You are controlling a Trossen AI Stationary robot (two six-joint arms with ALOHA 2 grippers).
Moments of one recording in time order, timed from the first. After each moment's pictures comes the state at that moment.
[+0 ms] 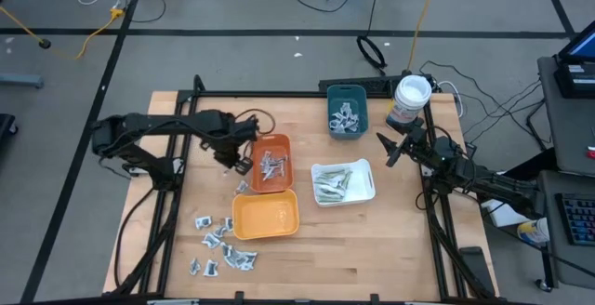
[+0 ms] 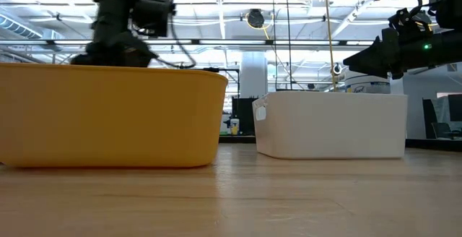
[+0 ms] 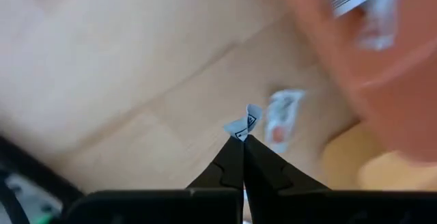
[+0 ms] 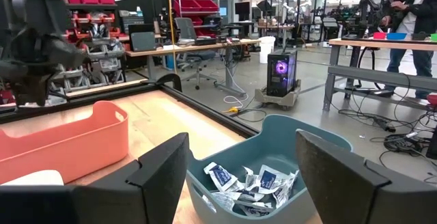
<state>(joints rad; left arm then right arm) 0.29 1.45 1.01 -1.18 0.16 -0.69 -0.39 0.08 0.01 0.08 0.26 0.04</state>
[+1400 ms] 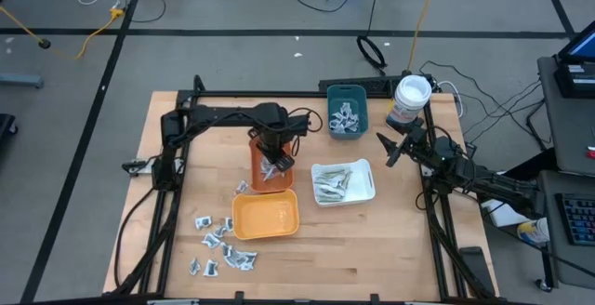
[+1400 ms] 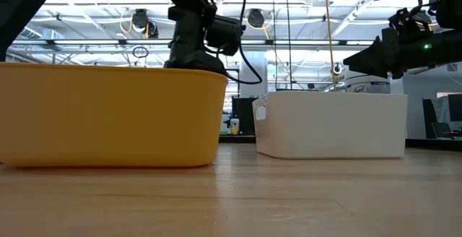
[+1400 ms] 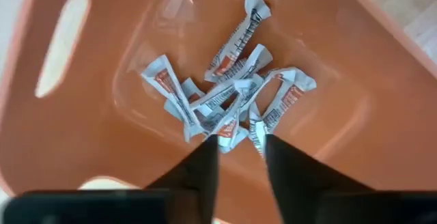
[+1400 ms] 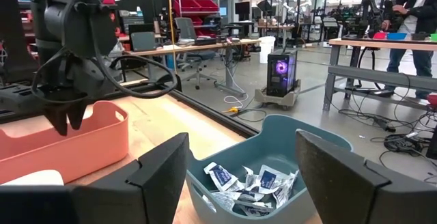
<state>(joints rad) 0.27 2.02 1.61 -1.28 0.15 -0.44 -0.39 0.08 0.01 0.08 0.26 0.04</state>
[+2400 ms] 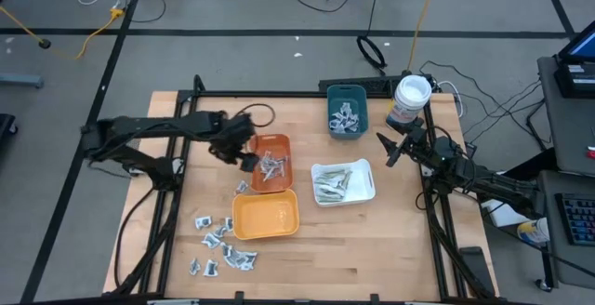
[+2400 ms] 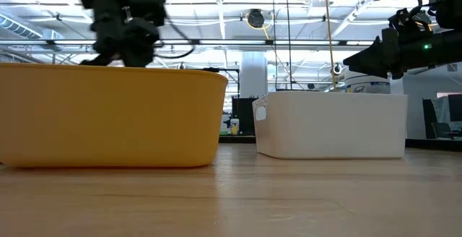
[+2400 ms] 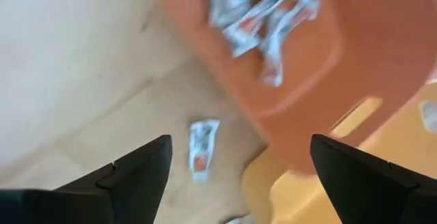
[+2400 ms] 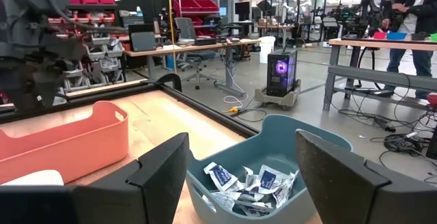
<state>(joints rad) 0.30 1.34 0.92 -0.87 0.28 -0.77 -0.39 0.08 0.02 0.08 0.26 0.04</state>
